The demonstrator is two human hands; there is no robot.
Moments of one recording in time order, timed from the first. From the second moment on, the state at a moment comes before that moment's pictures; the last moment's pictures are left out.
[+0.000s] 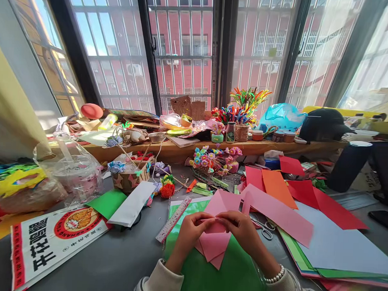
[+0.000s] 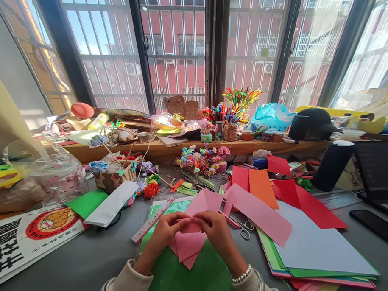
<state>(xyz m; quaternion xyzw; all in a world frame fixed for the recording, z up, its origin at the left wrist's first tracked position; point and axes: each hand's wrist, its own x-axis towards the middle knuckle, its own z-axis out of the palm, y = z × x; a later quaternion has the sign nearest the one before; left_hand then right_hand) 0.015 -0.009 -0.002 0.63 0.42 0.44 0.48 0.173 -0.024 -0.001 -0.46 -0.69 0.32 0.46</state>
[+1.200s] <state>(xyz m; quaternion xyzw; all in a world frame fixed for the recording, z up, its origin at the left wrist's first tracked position) 0.014 -0.007 -0.005 0.55 0.45 0.48 0.51 0.173 -0.023 -0.001 -0.51 -0.65 0.28 0.49</state>
